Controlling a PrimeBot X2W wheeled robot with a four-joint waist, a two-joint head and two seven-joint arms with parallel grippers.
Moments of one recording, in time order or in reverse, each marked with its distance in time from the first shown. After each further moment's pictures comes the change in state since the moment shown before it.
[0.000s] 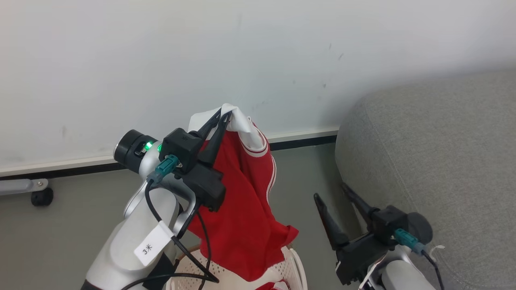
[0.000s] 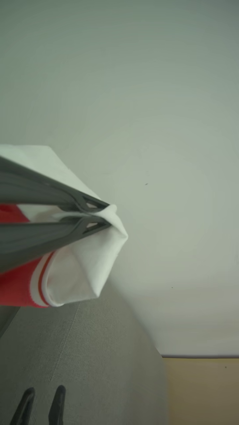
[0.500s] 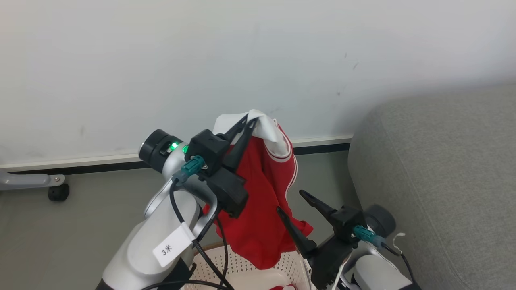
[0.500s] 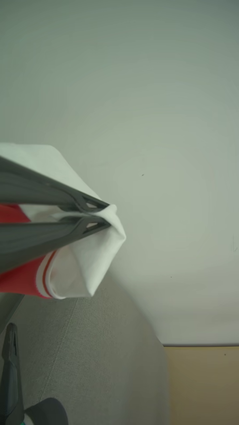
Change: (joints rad) left arm -0.002 -0.025 -0.073 -0.048 -0.036 0.000 0.067; right arm -0.105 0.002 0.264 0.118 0.051 0.016 0.000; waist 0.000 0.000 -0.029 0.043
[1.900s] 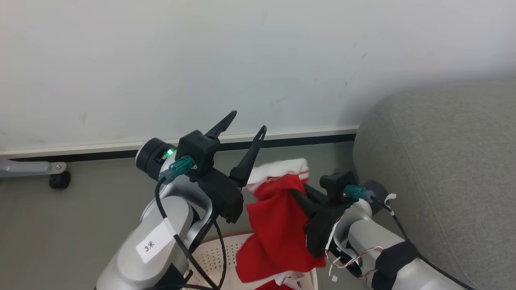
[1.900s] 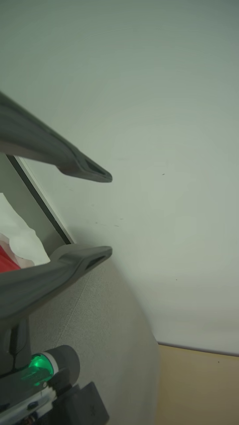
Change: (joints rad) left arm 0.027 0.033 -0.037 -0.071 -0.140 0.019 0.060; right arm -0.292 -0.001 0.324 0.273 0.387 0.001 0.016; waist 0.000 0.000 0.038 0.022
